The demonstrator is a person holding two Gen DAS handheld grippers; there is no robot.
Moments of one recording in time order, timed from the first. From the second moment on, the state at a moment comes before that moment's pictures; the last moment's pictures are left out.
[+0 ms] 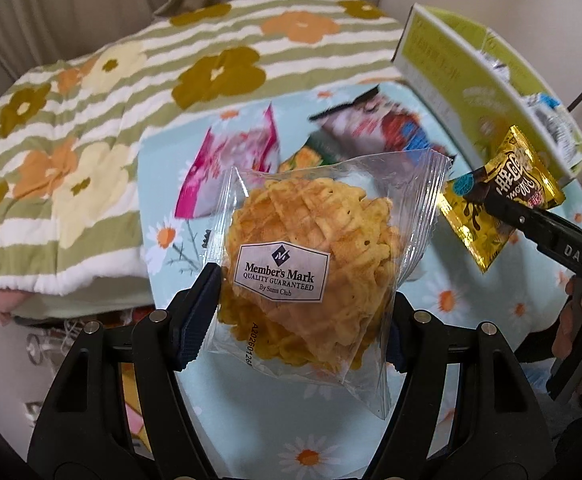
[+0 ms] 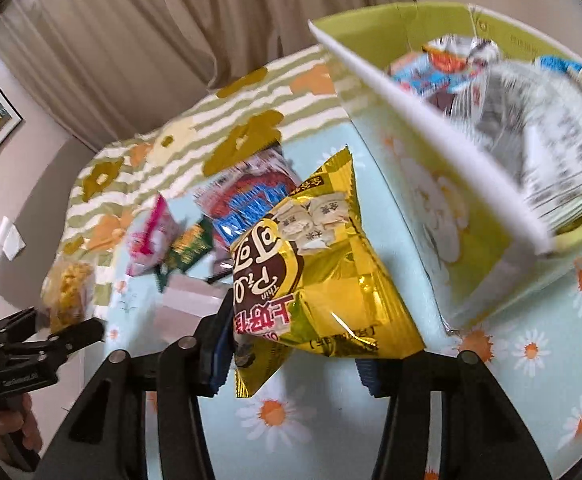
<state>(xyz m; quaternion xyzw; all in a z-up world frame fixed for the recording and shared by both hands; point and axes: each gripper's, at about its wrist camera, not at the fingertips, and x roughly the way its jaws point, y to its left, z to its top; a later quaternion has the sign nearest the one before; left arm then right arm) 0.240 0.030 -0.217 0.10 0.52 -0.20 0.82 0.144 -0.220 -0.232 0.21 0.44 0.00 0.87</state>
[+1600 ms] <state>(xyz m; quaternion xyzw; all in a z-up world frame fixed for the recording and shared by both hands) 0.298 -0.329 -0.138 0.10 0.49 -0.27 0.82 0.183 -0.518 -0.122 0.22 0.39 0.05 0.89</state>
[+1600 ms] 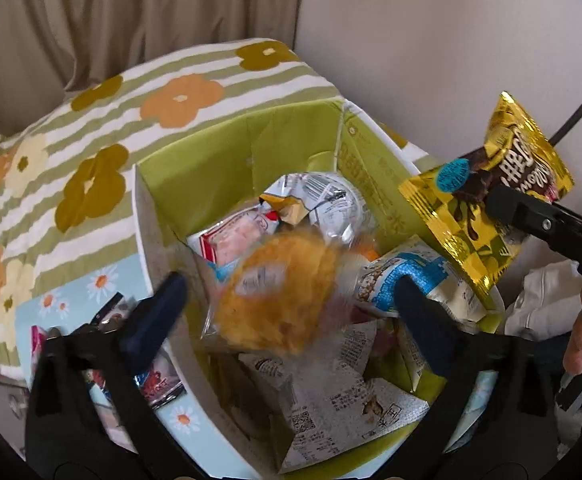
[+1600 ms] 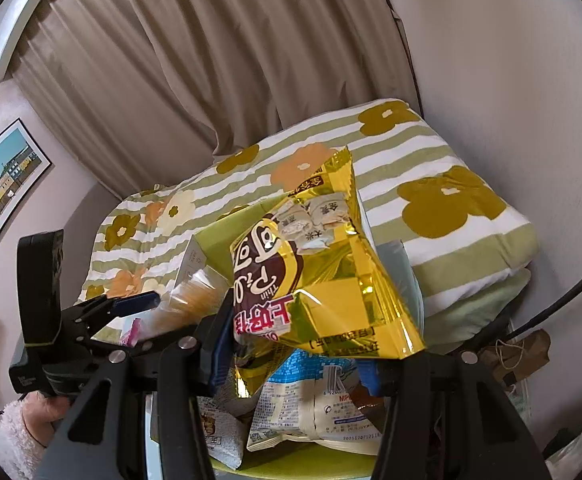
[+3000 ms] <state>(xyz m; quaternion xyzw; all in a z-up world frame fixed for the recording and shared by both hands) 0.230 -0.240 -0.114 0.04 0.48 -0.19 0.86 0.172 -0.468 -0.129 0.13 0.44 0.10 0.88</state>
